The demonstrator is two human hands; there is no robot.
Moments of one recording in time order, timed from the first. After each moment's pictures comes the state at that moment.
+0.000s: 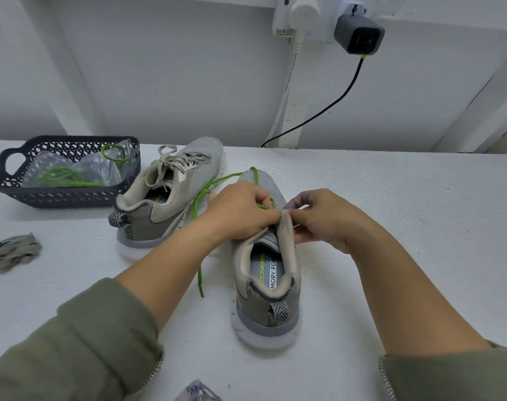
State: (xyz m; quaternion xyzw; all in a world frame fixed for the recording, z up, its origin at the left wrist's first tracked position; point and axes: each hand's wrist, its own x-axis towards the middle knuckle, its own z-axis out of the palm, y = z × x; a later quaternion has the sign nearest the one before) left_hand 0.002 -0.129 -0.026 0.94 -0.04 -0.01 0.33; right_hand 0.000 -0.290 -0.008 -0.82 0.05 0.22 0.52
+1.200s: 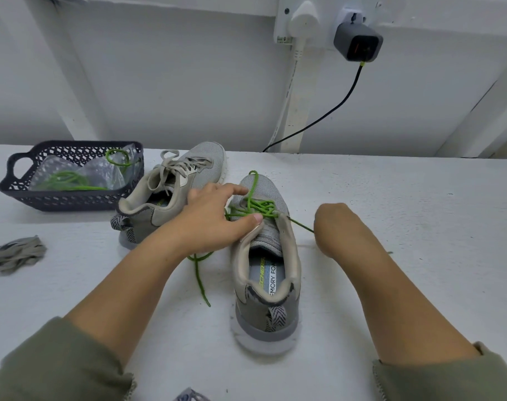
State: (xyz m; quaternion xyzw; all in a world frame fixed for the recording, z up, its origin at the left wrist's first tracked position) left_hand -0.024 -0.089 -0.017 0.94 -0.03 -0.06 0.33; right_hand 0.000 -0.292 -0.016 -0.99 0.04 0.14 0.02
